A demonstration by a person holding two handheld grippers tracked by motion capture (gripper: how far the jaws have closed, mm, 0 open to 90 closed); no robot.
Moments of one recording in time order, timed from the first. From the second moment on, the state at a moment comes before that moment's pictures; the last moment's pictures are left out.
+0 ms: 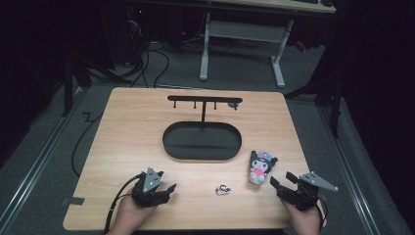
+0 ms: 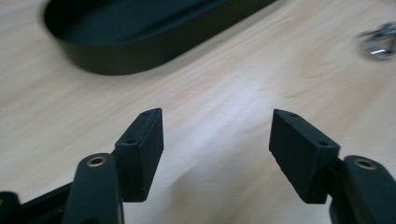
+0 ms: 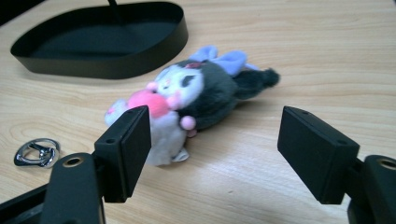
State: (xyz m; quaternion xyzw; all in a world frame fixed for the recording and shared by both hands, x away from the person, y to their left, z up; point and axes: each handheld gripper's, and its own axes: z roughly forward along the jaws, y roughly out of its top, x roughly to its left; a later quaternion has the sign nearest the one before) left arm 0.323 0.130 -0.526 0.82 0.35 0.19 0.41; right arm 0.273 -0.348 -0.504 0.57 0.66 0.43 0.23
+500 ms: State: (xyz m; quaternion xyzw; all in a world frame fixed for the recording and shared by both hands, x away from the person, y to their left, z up) left arm 0.324 0.125 -0.524 0.82 0.35 0.16 0.43; right arm 0.272 -0.328 -0.492 0.52 0.69 0.42 0.27
